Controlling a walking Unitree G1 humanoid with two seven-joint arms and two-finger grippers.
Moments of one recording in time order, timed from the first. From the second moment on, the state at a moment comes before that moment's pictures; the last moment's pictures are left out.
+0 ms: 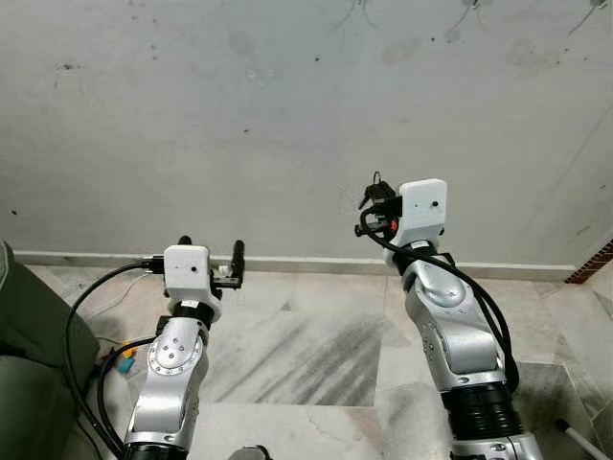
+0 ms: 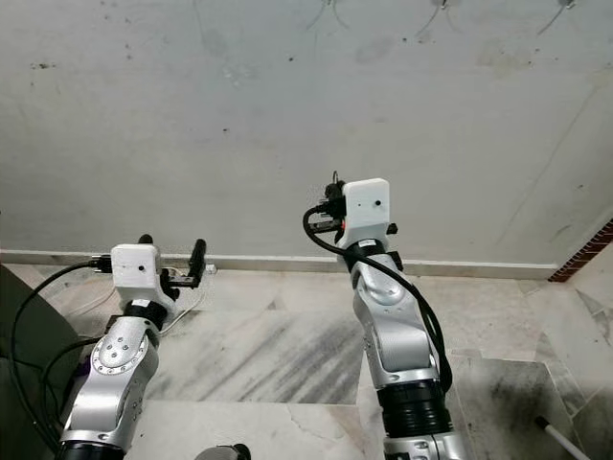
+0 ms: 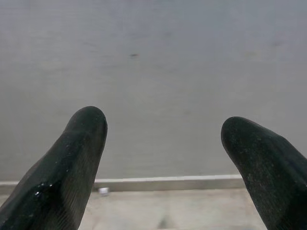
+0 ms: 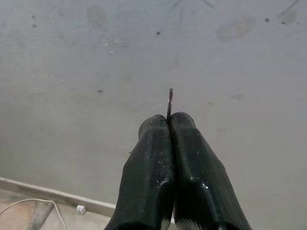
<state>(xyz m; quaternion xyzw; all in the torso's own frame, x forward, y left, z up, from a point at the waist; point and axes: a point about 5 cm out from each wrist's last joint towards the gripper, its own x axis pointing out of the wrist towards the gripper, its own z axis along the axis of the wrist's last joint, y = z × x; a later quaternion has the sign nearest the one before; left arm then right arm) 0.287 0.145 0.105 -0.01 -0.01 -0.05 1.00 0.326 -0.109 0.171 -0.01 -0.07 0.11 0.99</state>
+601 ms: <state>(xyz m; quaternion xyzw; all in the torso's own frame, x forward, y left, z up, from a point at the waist) 0.290 0.139 0.111 -0.04 -0.02 -0.06 1.00 0.323 -0.104 0.169 -0.02 -0.07 0.13 0.99</state>
